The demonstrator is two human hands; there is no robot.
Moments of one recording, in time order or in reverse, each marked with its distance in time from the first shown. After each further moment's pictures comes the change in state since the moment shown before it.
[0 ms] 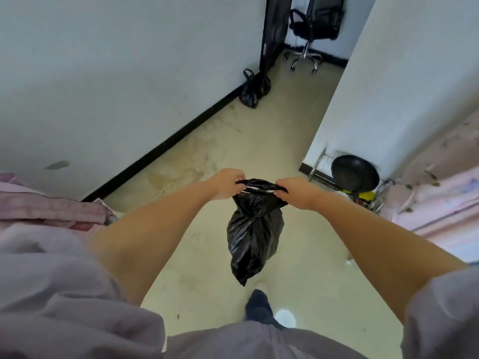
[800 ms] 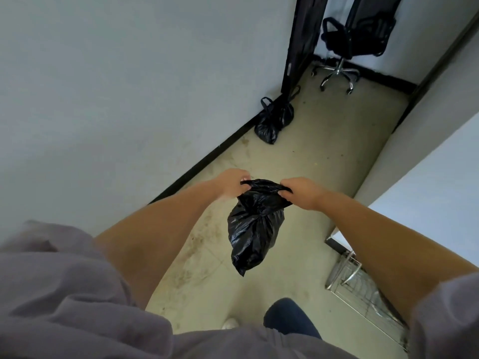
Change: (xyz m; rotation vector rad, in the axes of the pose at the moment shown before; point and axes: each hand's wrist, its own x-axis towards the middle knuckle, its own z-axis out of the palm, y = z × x) left_hand 0.498 -0.138 -0.240 -0.009 -0.037 -0.113; right_hand 0.506 0.206 -0.241 0.006 -0.046 -0.078
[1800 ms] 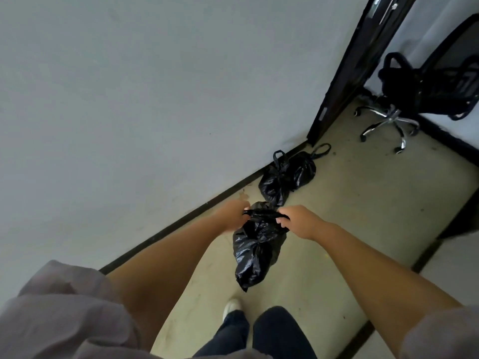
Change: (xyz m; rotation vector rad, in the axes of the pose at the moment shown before) left_hand 0.548 -0.089 -0.172 -0.151 0.047 -0.253; right_hand 0.493 0.280 -0.243 0.167 -0.207 -0.021
